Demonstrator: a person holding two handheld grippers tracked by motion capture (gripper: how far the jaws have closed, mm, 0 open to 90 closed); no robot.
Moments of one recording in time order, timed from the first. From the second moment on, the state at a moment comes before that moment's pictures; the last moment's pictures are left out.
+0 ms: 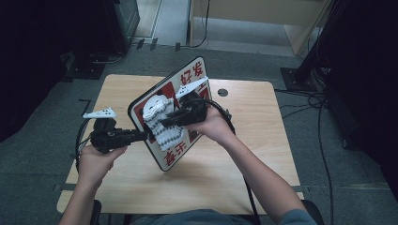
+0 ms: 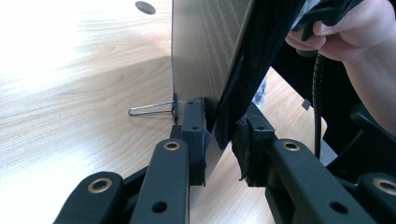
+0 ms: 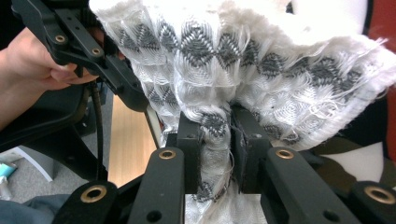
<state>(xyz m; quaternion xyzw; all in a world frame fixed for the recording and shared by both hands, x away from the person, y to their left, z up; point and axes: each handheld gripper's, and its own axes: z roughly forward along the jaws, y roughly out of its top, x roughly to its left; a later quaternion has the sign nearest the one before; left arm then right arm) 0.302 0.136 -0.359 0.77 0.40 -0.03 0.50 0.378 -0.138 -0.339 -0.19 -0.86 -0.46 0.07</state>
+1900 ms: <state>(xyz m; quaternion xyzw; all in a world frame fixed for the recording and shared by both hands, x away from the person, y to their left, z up) 0.302 0.136 -0.359 0.77 0.40 -0.03 0.49 0.361 -0.152 -0.411 -0.20 -0.87 -0.44 0.09</state>
